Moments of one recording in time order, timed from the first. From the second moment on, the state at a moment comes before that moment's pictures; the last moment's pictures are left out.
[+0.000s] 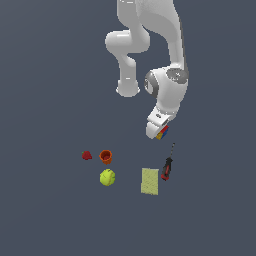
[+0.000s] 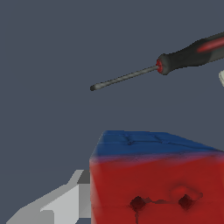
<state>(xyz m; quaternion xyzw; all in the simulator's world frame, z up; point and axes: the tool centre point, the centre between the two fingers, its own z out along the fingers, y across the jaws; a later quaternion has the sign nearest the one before) -0.085 0.155 0.105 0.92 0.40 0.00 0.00</state>
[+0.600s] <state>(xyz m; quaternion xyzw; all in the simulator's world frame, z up) -0.080 0.100 0.216 0.92 0.40 0.00 0.00</state>
